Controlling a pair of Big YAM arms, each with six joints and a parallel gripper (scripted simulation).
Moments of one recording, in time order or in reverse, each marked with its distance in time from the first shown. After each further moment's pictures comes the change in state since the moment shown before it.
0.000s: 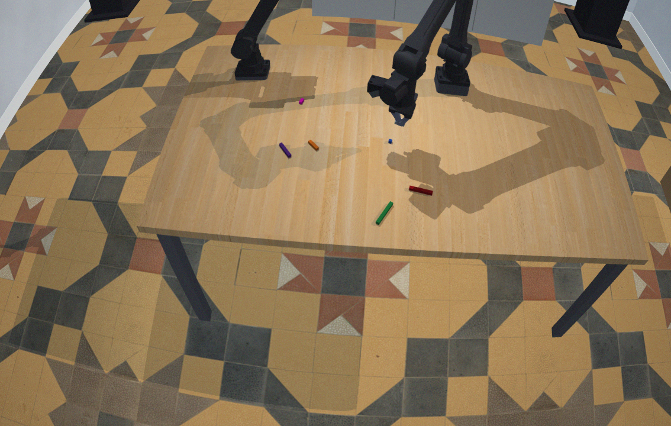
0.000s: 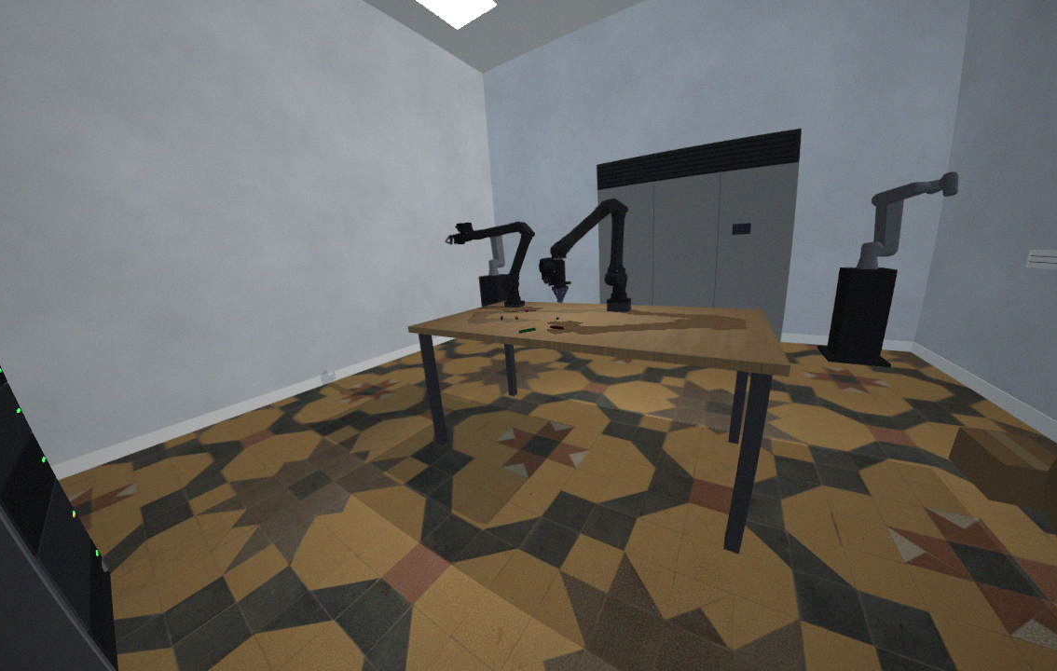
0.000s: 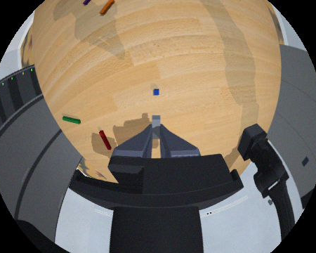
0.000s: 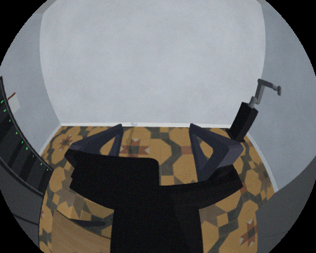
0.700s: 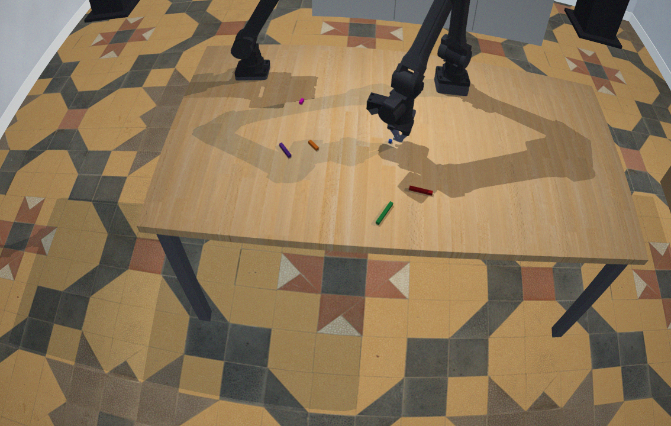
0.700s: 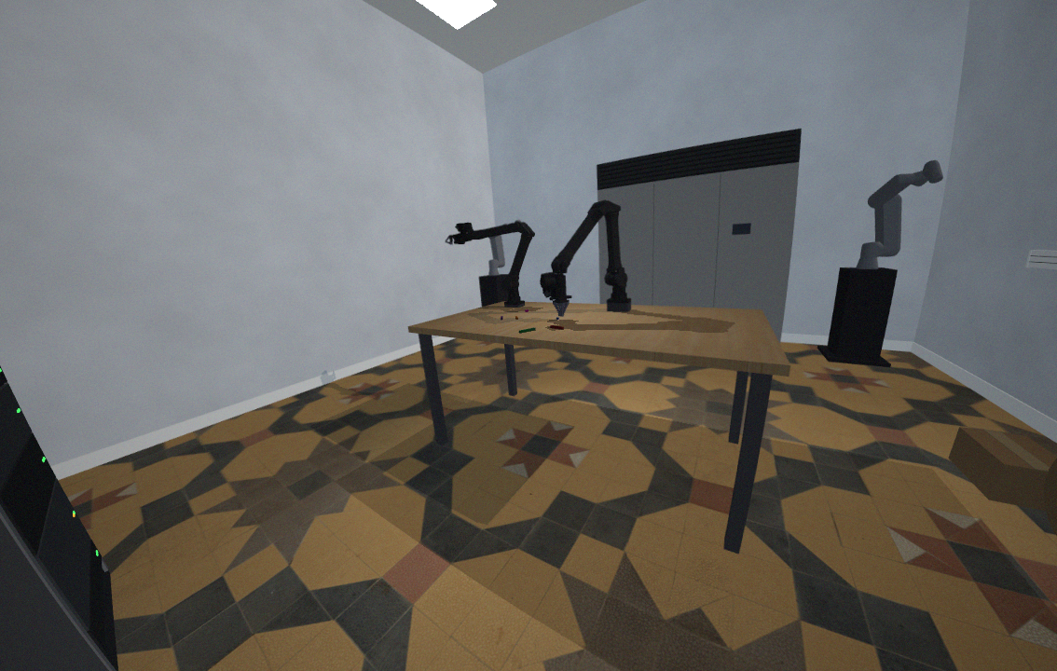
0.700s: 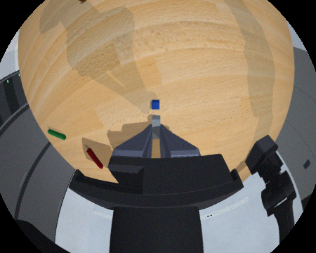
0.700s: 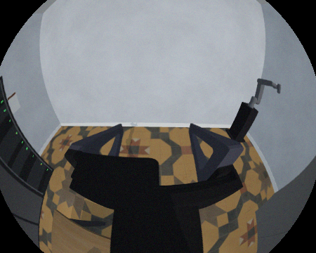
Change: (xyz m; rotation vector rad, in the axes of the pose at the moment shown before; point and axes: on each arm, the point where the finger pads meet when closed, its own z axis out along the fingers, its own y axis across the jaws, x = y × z) left arm 0.002 -0.002 0.071 0.006 0.002 0.000; right arm 0.000 0.000 0.000 0.000 0.000 0.000
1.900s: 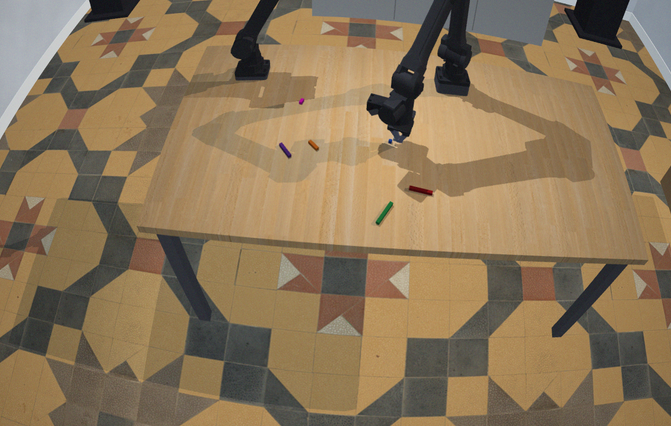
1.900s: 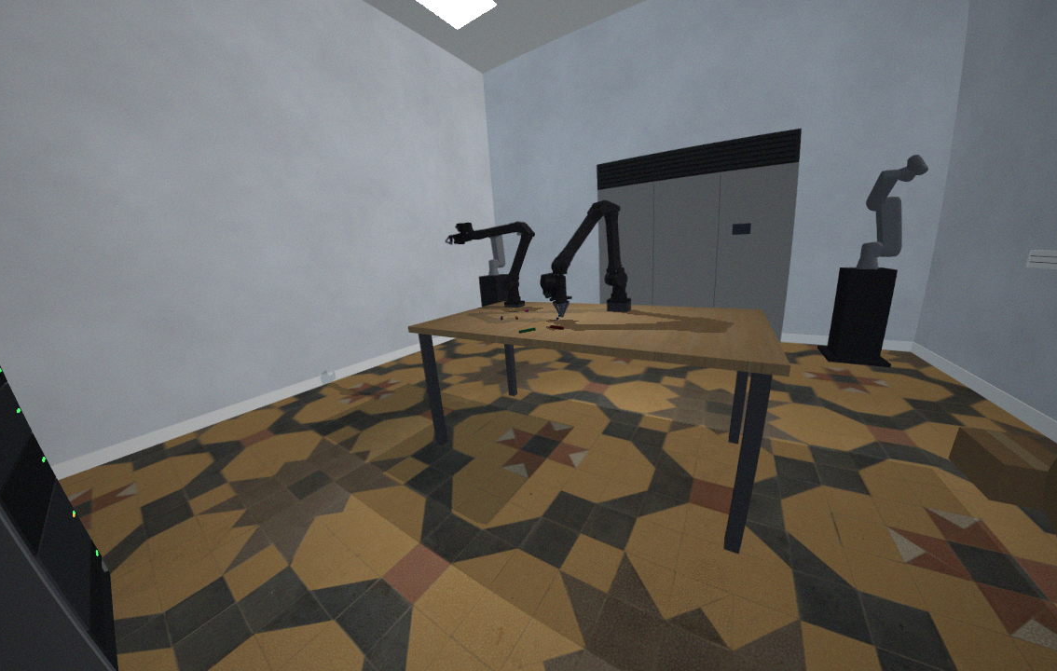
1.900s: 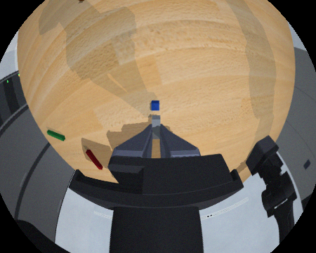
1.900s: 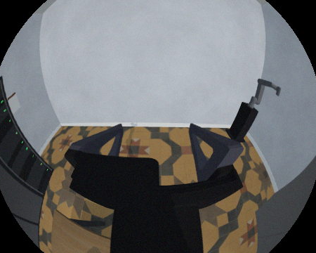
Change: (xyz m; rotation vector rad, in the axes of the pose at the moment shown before) left arm 0.000 0.000 0.004 0.000 0.000 0.000; right arm 0.000 0.000 0.000 0.000 0.000 0.000
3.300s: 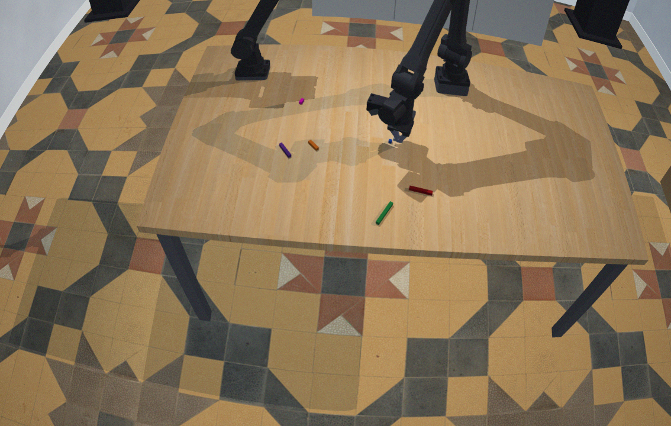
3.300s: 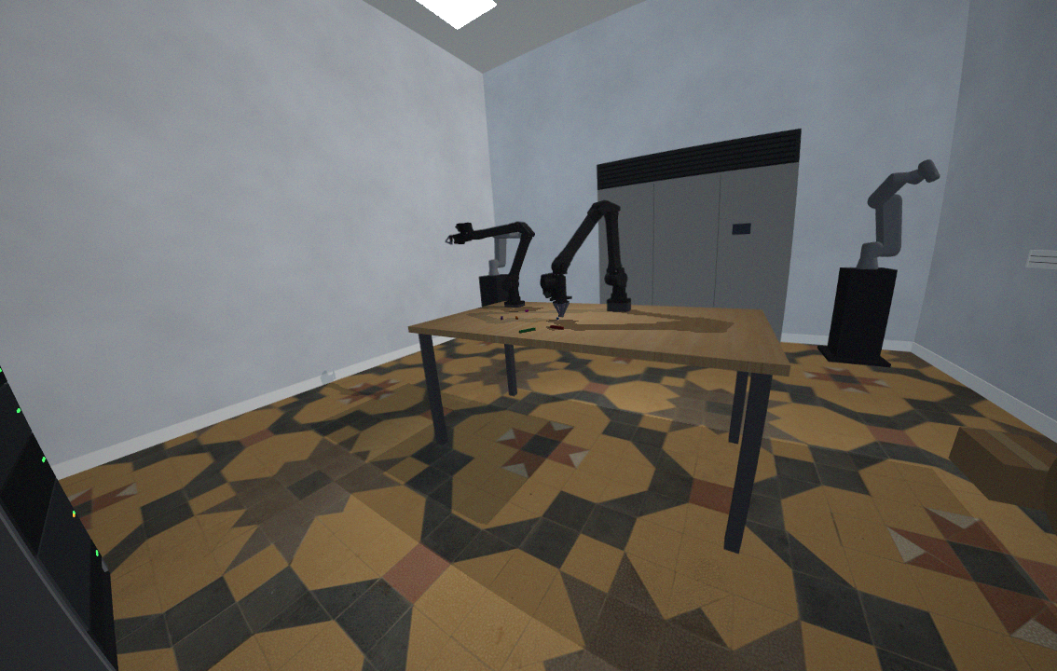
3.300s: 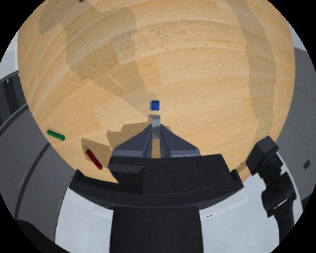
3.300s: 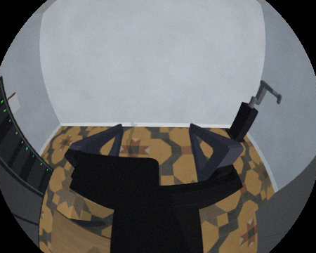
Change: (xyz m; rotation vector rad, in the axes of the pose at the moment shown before) left arm 0.000 0.000 0.000 0.000 0.000 -0.002; right arm 0.000 0.000 0.000 0.000 0.000 0.000
